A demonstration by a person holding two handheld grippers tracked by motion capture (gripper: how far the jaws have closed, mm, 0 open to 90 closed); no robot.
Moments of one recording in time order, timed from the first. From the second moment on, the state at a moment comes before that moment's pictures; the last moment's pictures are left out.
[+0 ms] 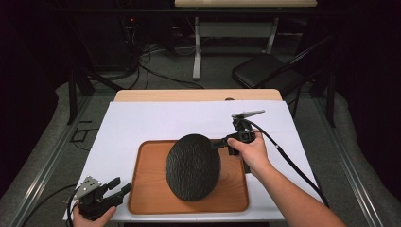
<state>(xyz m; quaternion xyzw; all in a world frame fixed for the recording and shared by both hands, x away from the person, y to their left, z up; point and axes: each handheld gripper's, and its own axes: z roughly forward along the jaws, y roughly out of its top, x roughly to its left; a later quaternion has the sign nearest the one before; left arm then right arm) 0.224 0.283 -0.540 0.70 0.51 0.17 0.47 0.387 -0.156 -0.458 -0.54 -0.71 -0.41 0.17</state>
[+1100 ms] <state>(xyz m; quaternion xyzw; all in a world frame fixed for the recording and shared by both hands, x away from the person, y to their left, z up) 0.223 0.282 -0.539 0.70 0.51 0.17 0.47 0.379 -0.155 -0.477 -0.53 -0.76 -0.37 0.11</state>
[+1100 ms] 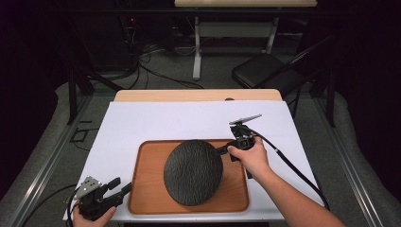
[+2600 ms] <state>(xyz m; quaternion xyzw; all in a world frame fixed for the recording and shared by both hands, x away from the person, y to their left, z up) 0.224 0.282 -0.540 0.70 0.51 0.17 0.46 0.372 -0.162 -0.510 -0.51 -0.80 -0.31 0.03</state>
